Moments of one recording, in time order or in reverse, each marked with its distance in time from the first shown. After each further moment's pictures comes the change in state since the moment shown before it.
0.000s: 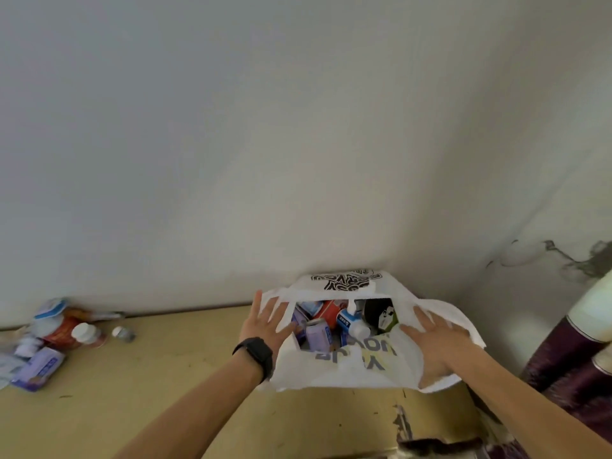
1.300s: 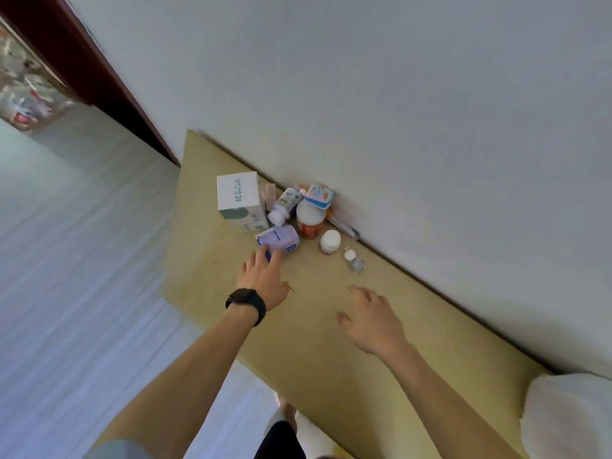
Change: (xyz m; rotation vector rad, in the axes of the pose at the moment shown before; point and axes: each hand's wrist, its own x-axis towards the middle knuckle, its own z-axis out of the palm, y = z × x) left_hand -0.117 -0.289 0.480 -1.247 -0.014 -0.892; right_hand 0.142 -0.661 -0.093 0.098 0.027 -0.491
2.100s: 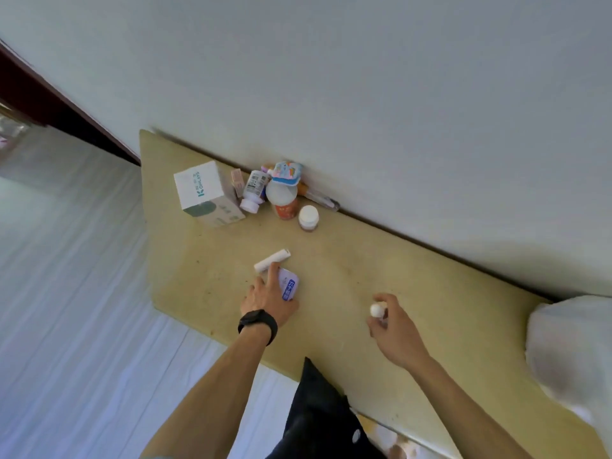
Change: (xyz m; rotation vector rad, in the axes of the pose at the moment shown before) left_hand -0.034 0.021 0.064 -0.078 -0.166 -0.114; right_hand -0.050 0.081 0.065 0.641 0.109 0.216
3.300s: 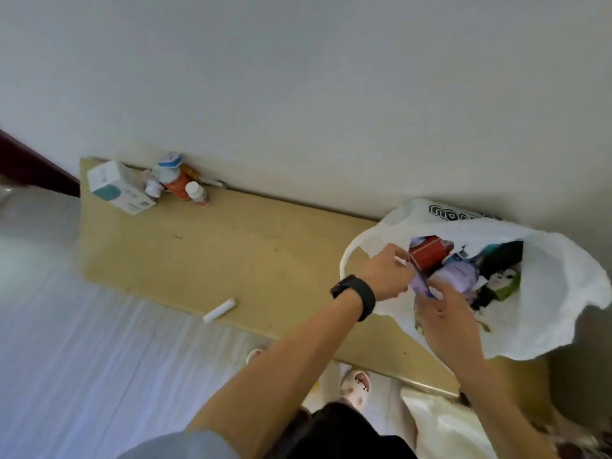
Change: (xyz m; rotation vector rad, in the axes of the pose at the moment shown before) left_hand -0.317 0.389 0.164 -0.543 -0.465 0.373; right_hand -0.230 0.277 -0.208 0.228 0.514 0.023
